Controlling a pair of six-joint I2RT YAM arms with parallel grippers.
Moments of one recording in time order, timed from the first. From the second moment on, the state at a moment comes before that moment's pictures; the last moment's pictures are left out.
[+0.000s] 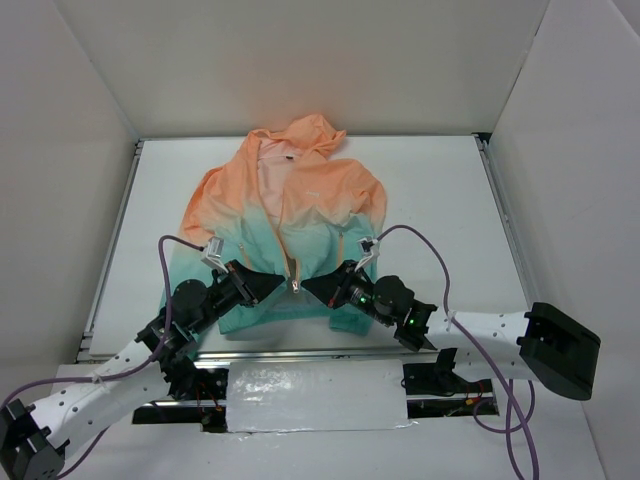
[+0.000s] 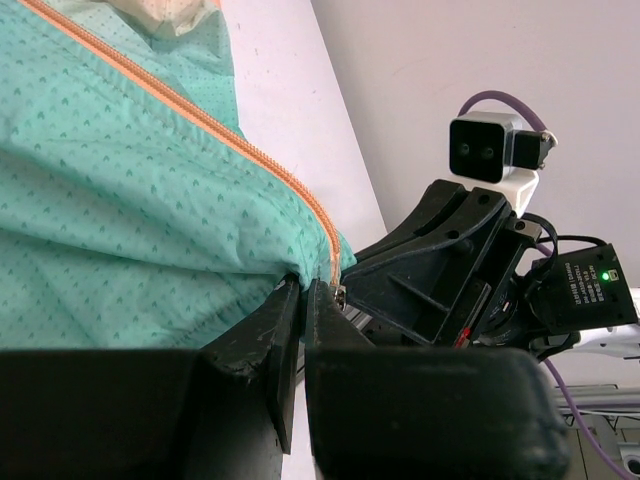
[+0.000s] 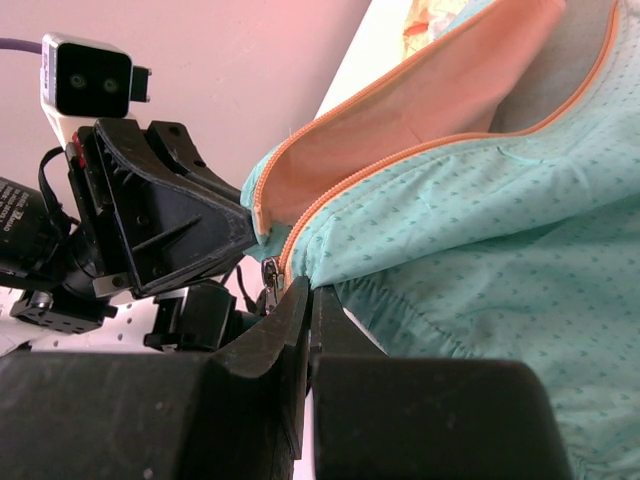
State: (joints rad) left arm -0.73 0.54 0.26 0.20 0.02 -1.00; right arm 1.04 1.11 0.32 0.77 0.13 0.94
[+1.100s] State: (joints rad) left arm -0.73 0.54 0.22 0.24 0.04 -1.03; right arm 1.01 1.14 0.32 0.81 0.09 0.94
